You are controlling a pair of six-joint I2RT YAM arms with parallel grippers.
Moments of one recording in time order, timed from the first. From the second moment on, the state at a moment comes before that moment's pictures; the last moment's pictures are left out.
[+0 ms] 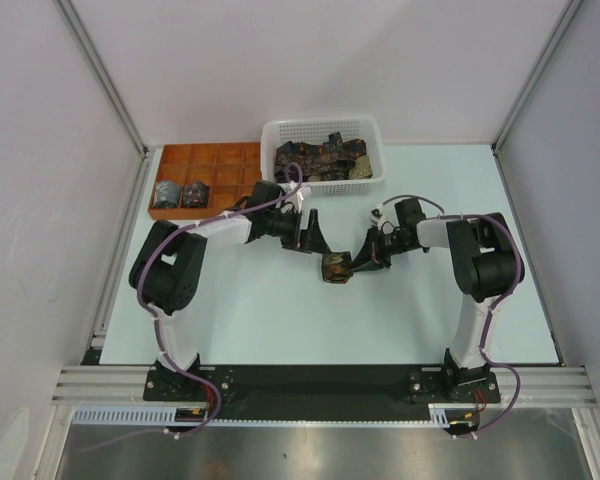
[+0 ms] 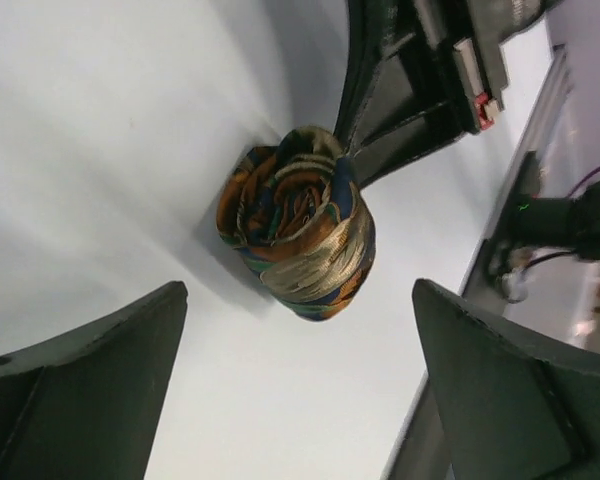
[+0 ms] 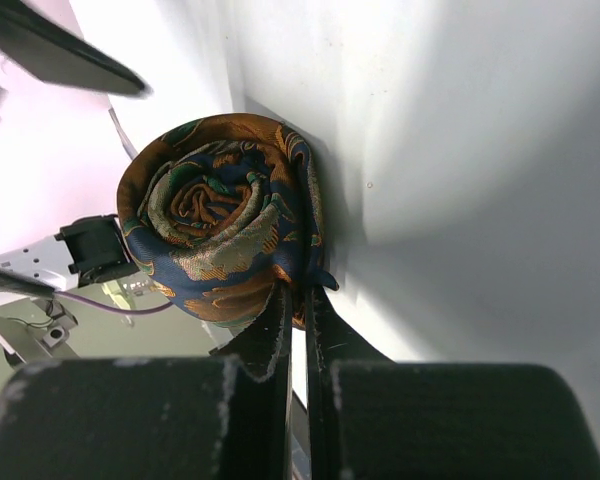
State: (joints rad) left arm -0.46 1.90 1.16 -0.10 0.80 -0.37; right arm 0.22 1.96 1.02 -0.23 -0.93 0.43
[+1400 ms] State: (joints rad) left arm -0.71 1.89 1.26 -0.32 0.61 0.90; right arm 0.28 1.91 1.03 -0.21 -0.91 0.46
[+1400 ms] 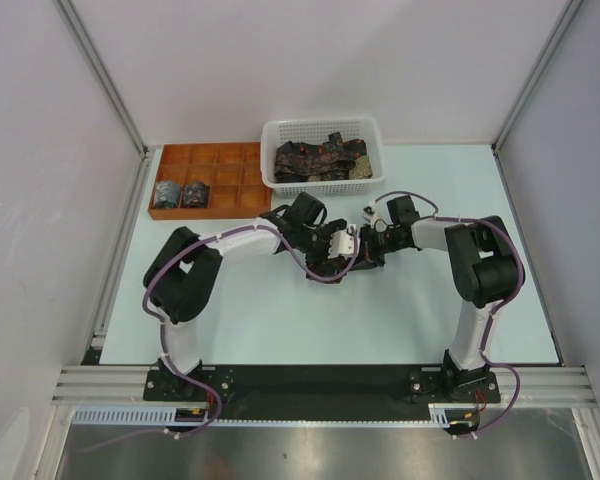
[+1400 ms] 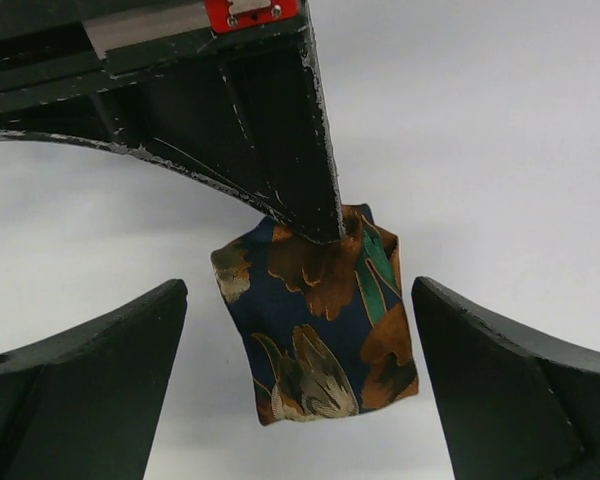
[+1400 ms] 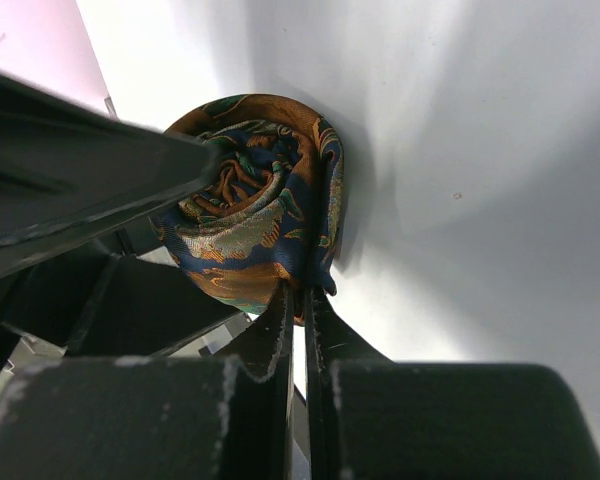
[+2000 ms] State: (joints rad) left arm -0.73 2.01 1.37 -0.50 0.57 1.06; right arm 0.28 1.91 1.03 -0.22 -0.93 0.46
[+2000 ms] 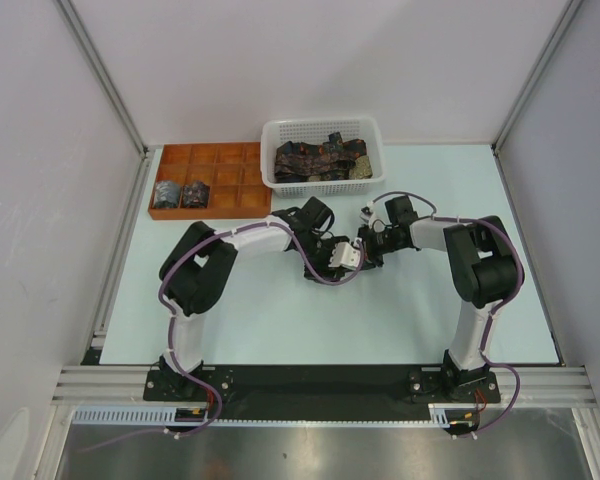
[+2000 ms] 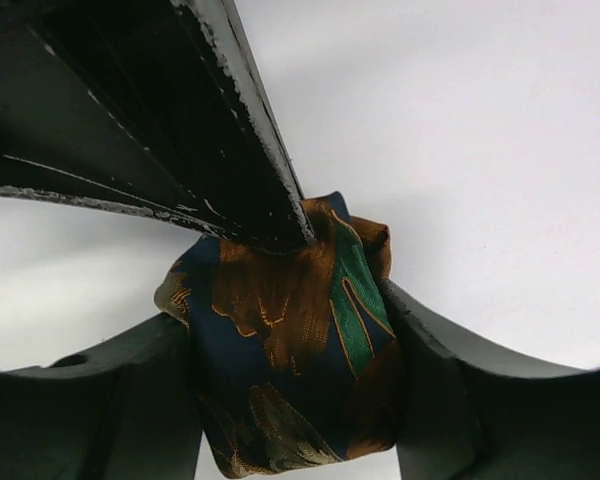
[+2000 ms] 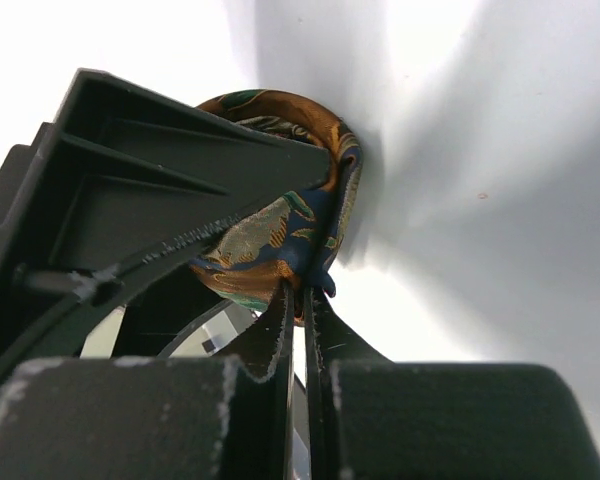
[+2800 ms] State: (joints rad) left arm -0.69 1.84 1.33 -0.50 0.59 0.81; right arm 0.28 1.92 1.06 -0.23 -0.94 0.44
